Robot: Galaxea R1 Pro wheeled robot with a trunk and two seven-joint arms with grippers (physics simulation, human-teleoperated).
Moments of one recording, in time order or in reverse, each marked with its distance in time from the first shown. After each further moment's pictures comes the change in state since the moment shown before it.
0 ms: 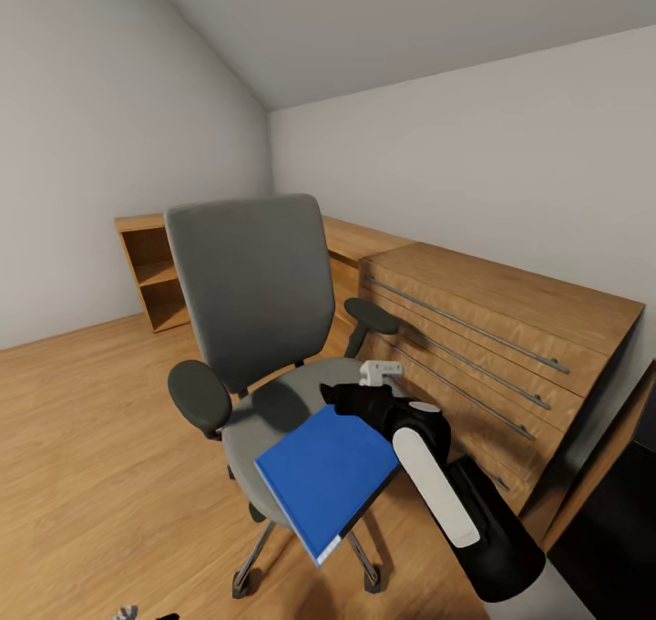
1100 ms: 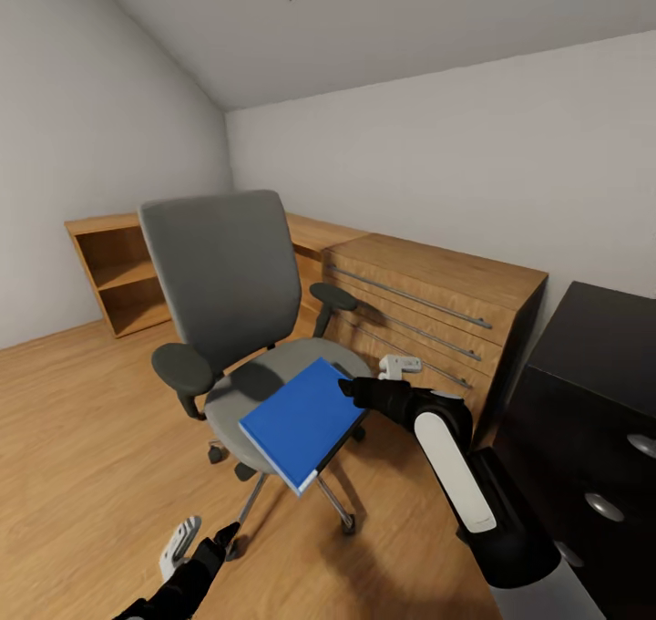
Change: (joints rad) left arm -0.169 0.027 -0.196 0.036 0.000 -0.006 -0.197; right arm 0.000 -0.001 -0.126 -0.026 -0.007 0.114 0.010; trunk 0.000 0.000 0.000
